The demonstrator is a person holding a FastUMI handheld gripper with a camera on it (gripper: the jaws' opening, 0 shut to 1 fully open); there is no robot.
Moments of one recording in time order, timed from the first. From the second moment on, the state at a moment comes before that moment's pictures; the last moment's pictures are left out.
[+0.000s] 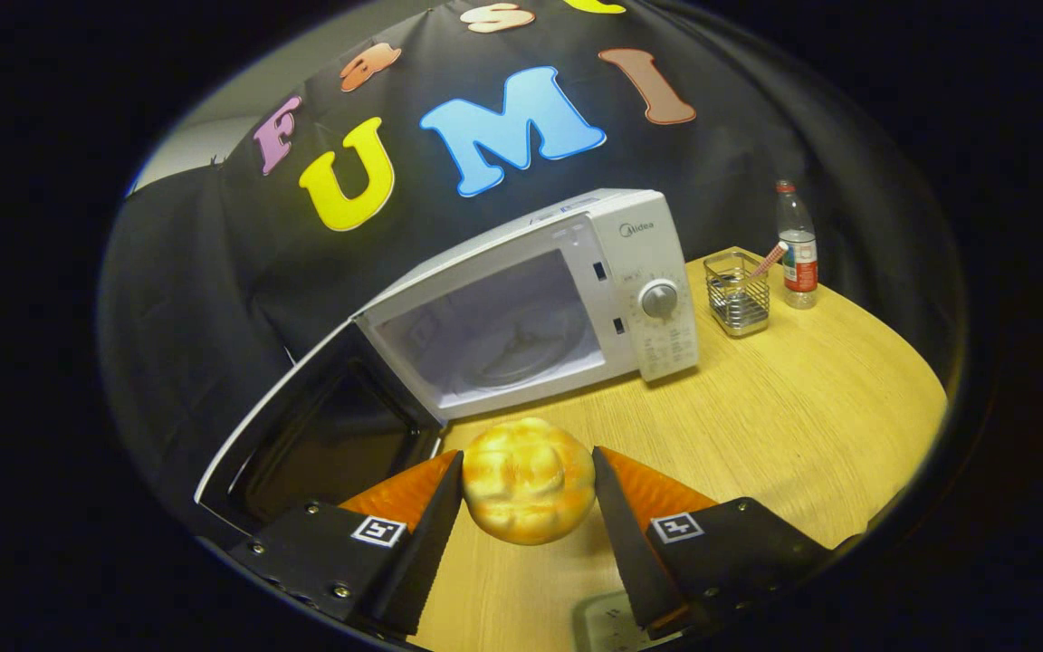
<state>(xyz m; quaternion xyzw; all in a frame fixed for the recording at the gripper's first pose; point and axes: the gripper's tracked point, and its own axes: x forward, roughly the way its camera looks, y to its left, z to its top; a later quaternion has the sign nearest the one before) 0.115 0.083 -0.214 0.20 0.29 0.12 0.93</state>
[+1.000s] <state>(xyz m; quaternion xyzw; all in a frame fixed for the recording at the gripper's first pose) 0.295 0.151 -0.247 0.32 0.22 0.12 0.91</state>
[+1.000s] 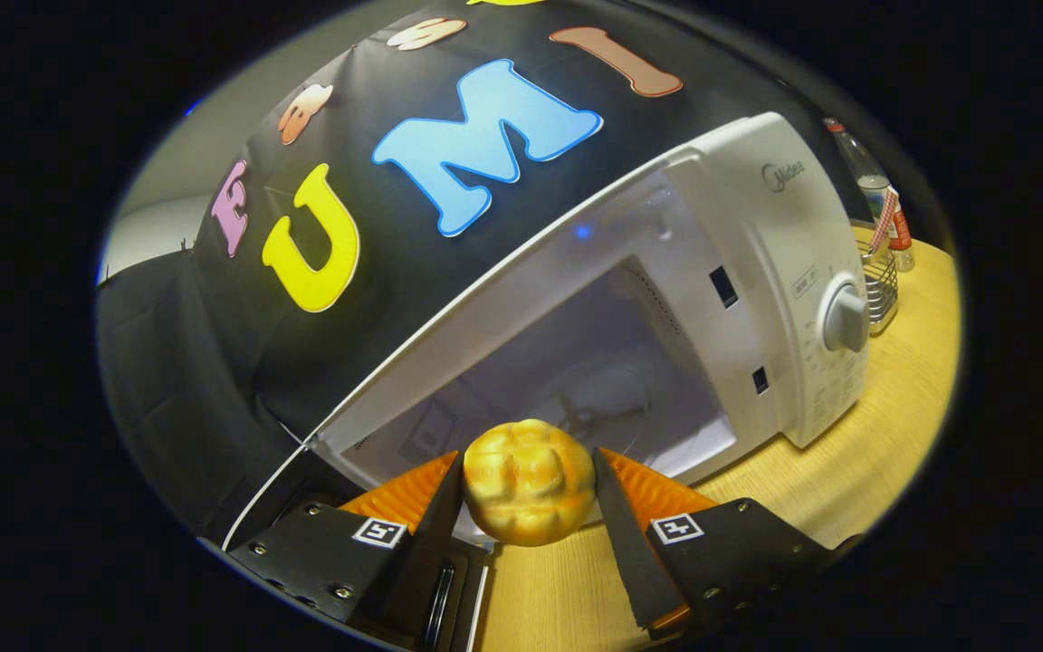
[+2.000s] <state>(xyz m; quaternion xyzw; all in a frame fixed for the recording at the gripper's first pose) 0.323 0.164 -0.283 0.21 0.21 0.08 0.95</state>
